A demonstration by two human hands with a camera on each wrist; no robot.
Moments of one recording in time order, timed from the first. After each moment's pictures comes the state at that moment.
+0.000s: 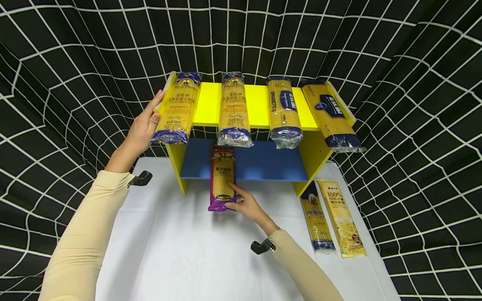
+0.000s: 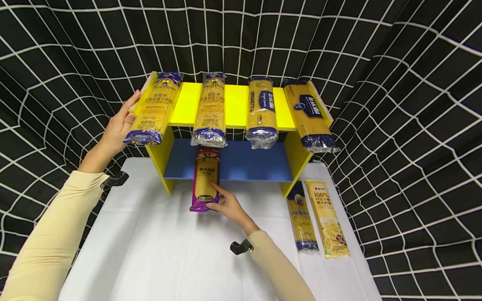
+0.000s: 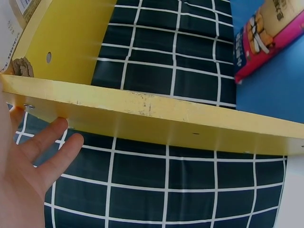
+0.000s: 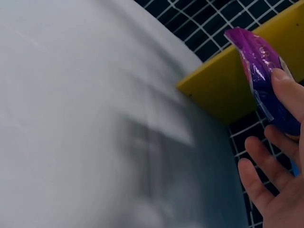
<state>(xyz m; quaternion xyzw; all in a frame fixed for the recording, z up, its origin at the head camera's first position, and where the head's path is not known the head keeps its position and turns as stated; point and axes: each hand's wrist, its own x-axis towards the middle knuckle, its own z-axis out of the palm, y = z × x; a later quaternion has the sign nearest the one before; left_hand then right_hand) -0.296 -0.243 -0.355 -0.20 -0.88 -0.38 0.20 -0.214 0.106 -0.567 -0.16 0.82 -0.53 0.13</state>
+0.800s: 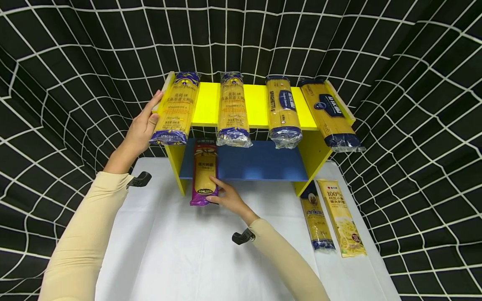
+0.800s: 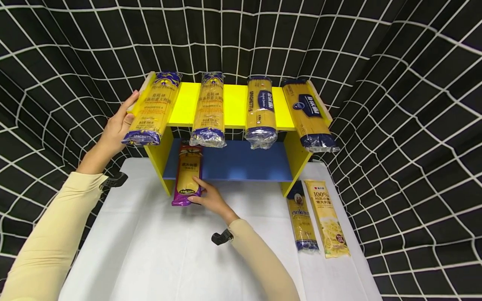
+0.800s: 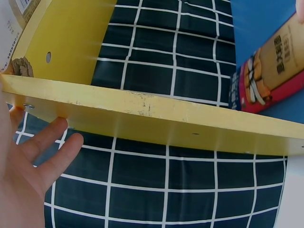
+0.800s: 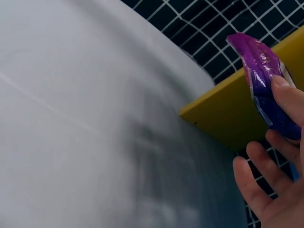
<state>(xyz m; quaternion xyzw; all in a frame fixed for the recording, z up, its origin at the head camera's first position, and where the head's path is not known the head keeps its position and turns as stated) -0.297 -0.243 -0.357 -0.19 -0.88 -0.38 0.19 -0.236 0.049 -0.563 -0.19 0.83 -0.51 0.11</state>
